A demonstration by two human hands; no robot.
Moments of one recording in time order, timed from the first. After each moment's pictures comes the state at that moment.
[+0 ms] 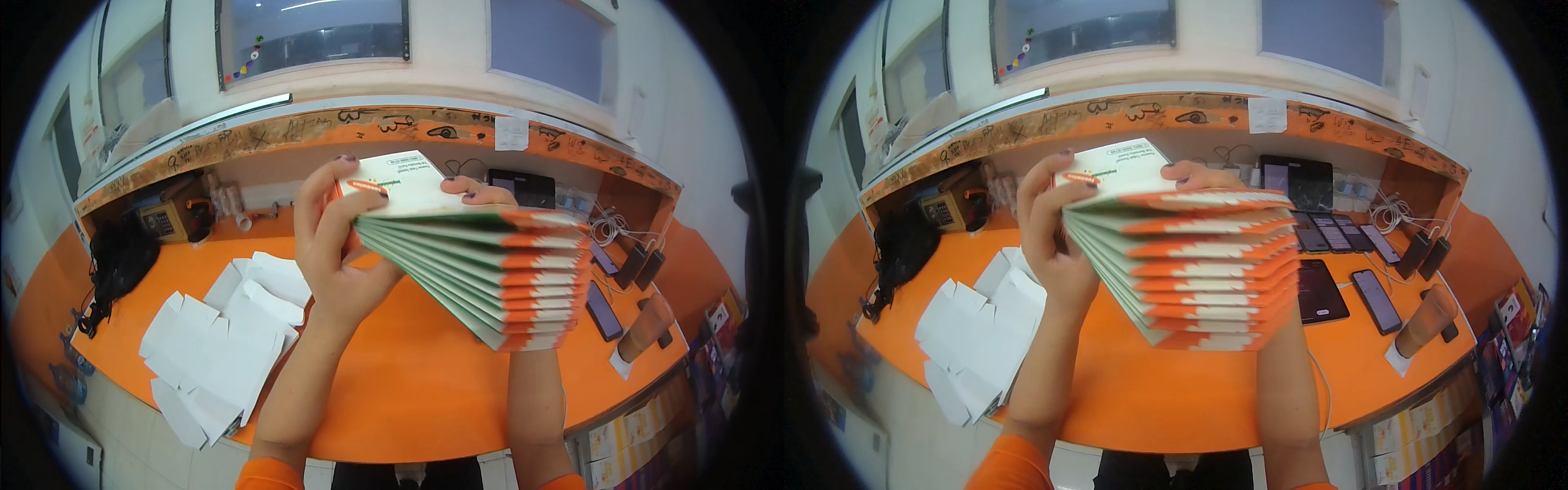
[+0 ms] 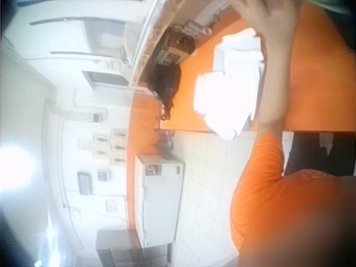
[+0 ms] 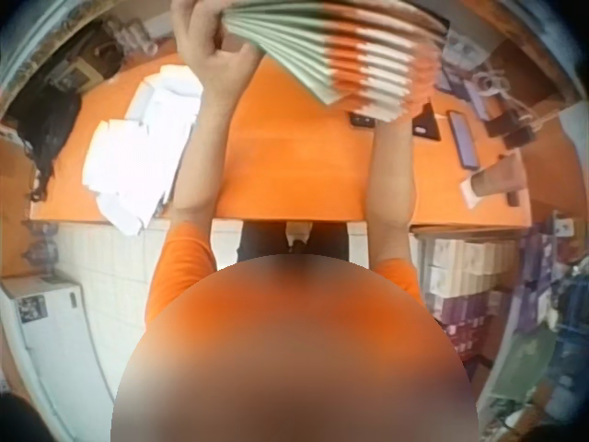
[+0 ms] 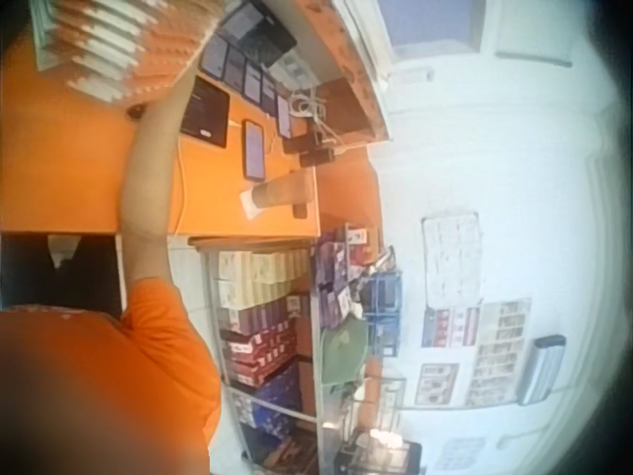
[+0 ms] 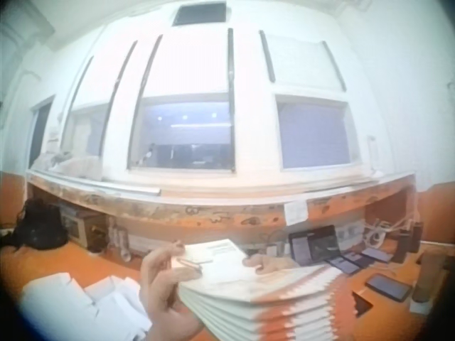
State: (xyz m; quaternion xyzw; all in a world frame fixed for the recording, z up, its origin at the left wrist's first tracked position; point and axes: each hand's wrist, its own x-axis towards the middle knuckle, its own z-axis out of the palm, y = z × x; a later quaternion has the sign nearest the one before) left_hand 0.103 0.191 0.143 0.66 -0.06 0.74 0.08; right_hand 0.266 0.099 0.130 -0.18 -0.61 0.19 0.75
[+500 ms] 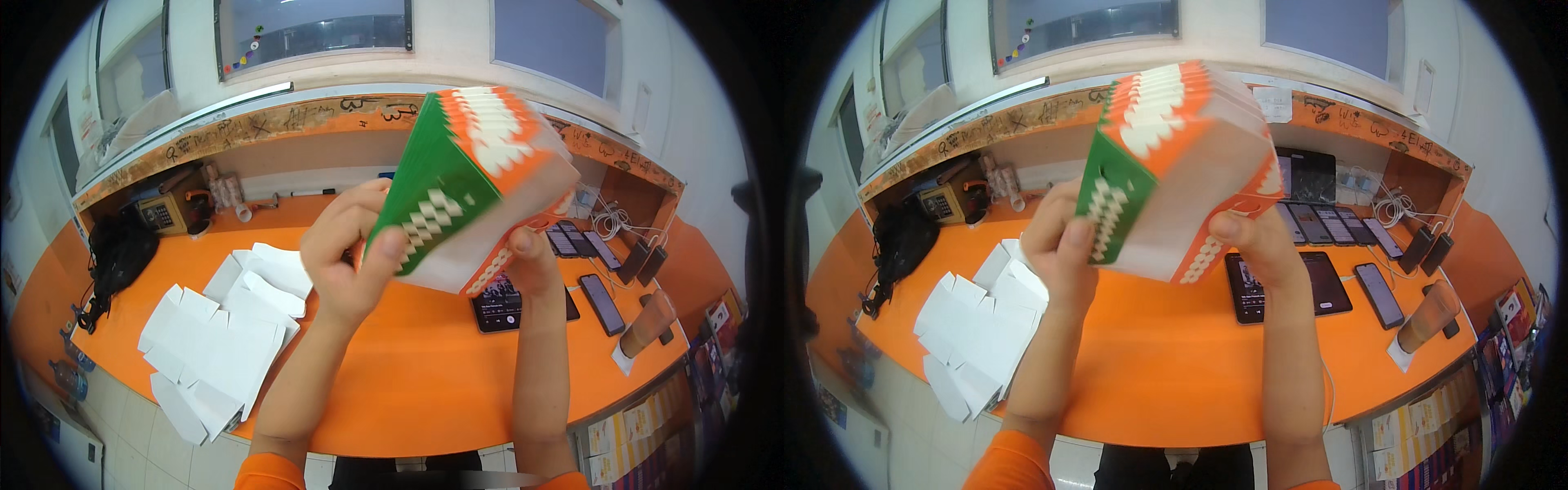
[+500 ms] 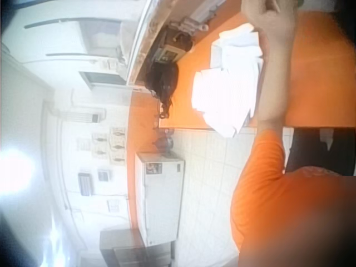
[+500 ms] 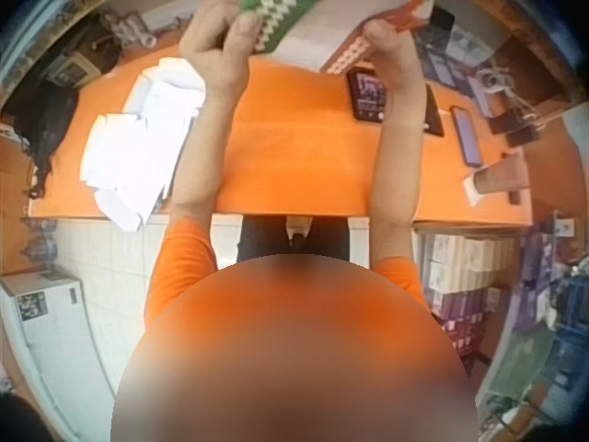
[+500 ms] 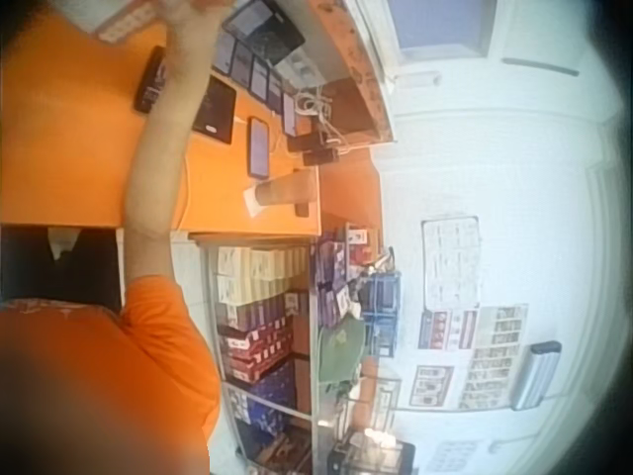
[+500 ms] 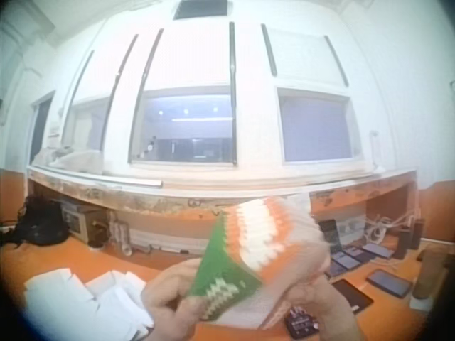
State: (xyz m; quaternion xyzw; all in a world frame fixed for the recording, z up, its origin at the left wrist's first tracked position) left_hand 0.099 0.192 0.132 0.65 -0.12 0.69 0.30; right_hand 0.280 0.069 0.130 -0.33 -0.58 0.26 0.70
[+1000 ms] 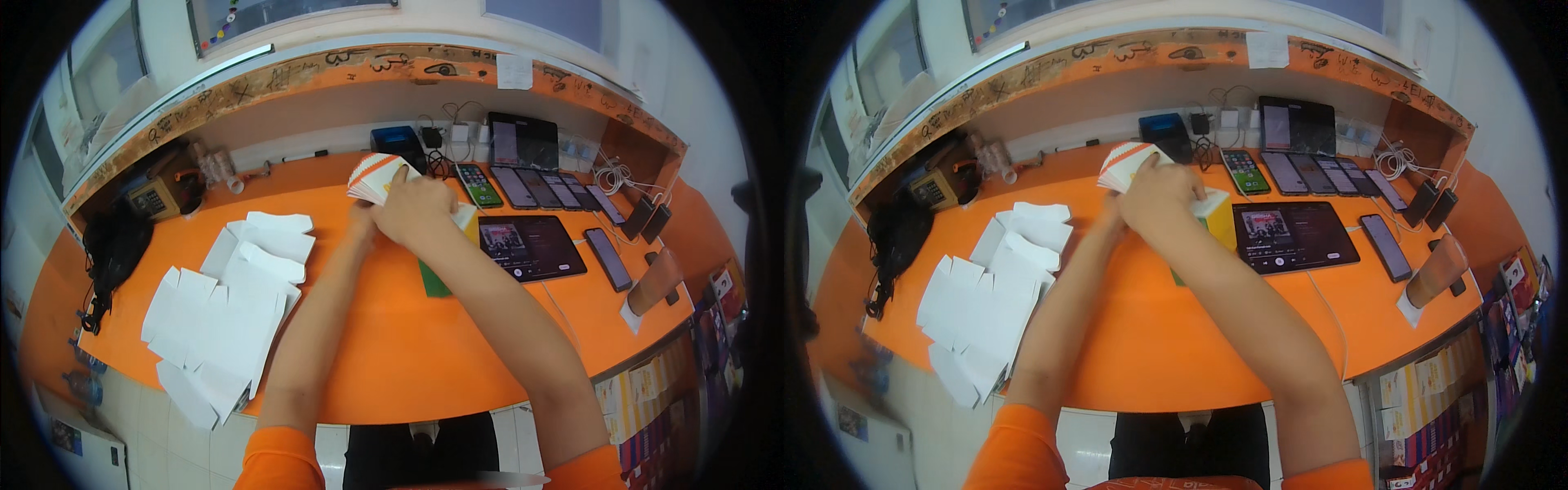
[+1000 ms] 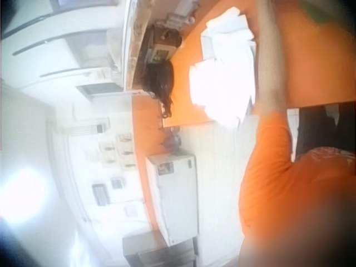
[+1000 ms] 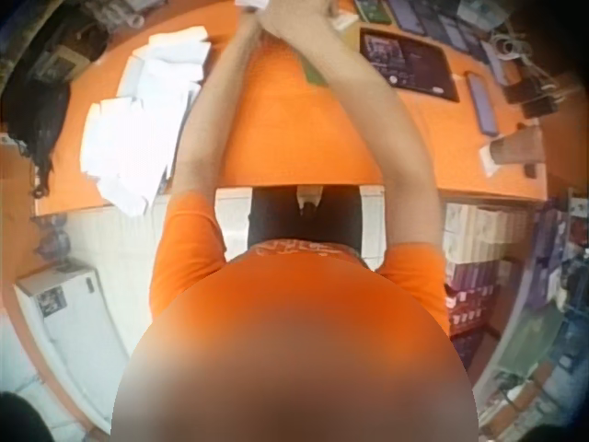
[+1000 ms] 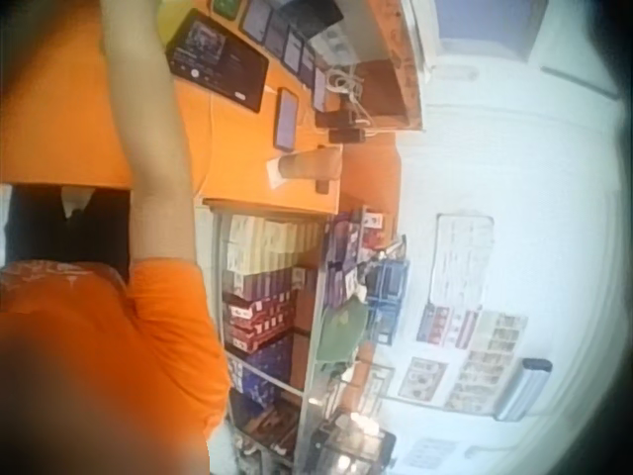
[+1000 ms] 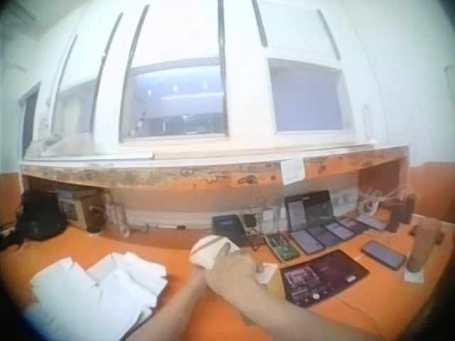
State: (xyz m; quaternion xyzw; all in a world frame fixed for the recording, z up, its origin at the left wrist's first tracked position) left_hand 0.180 0.303 -0.006 0.61 0.24 0.38 0.65; right_hand 0.209 0.186 0.101 -0.88 -0.44 -0.15 -0.01
